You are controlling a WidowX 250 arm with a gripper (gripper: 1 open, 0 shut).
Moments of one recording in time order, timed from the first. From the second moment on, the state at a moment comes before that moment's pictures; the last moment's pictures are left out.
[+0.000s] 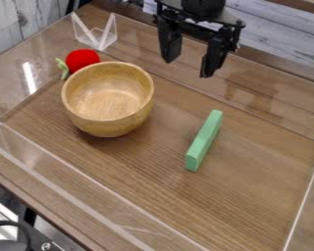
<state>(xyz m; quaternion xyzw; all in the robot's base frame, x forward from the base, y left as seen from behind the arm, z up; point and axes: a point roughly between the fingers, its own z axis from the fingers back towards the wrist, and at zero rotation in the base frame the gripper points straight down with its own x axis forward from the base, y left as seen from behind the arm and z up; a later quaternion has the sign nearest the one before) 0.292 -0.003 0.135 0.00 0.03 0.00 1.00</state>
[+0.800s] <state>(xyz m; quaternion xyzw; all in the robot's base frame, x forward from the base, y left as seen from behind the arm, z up) 0.256 -0.017 0.063 -0.03 0.05 0.10 0.99</state>
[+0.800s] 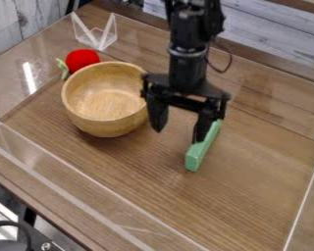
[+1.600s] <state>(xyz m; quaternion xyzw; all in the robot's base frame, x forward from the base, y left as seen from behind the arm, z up) 0.253 -0.036 0.067 -0.04 0.01 0.21 0.98</state>
